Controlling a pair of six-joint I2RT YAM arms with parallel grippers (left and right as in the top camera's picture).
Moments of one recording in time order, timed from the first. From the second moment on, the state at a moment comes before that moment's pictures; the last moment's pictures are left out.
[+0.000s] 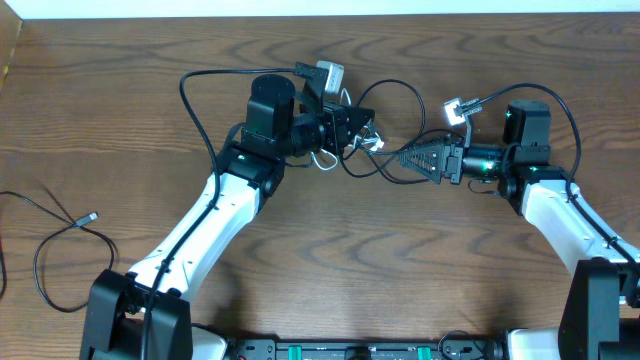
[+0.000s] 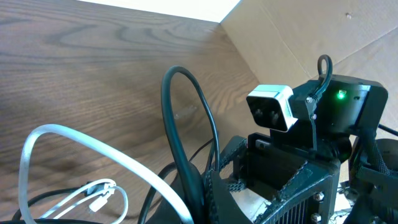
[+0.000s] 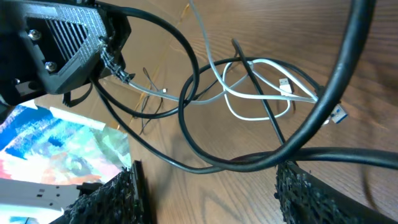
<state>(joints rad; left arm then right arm) -0.38 1.54 1.03 0.11 0.68 -0.47 0.02 1.57 0.83 -0.02 -1.21 0.22</state>
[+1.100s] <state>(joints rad) -0.50 1.54 1.03 0.06 0.68 -0.23 0.02 1.57 0.83 -0.01 -1.29 0.22</state>
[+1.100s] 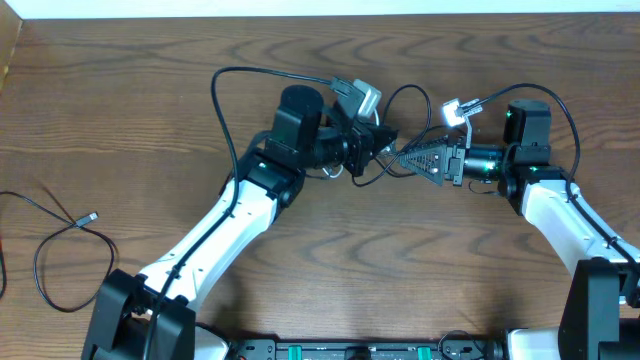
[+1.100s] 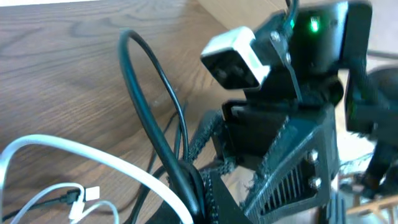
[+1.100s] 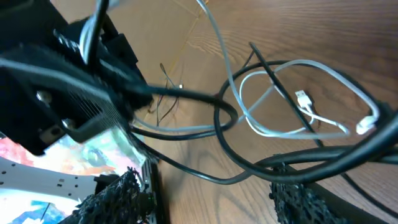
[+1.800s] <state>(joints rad) -0.51 1.54 1.03 -0.02 0.49 -0.09 0.02 1.57 0.83 -0.05 -1.35 0.22</state>
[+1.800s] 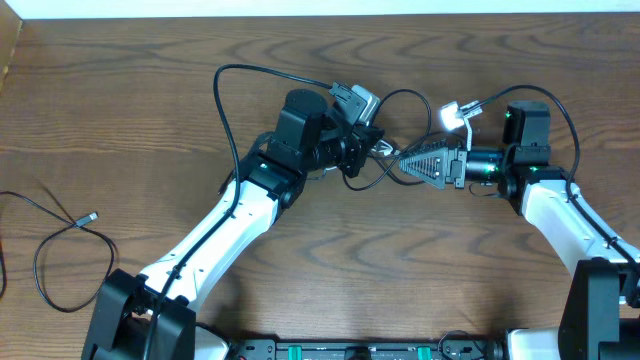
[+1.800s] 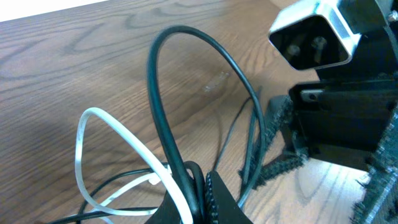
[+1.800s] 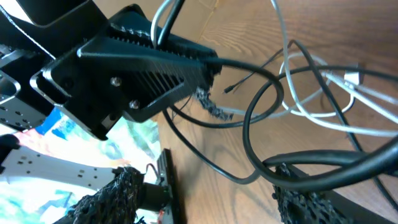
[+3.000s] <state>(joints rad) -0.51 1.54 1.03 -0.06 0.16 -0.07 0.06 1.57 0.83 -0.17 -1.31 0.22</state>
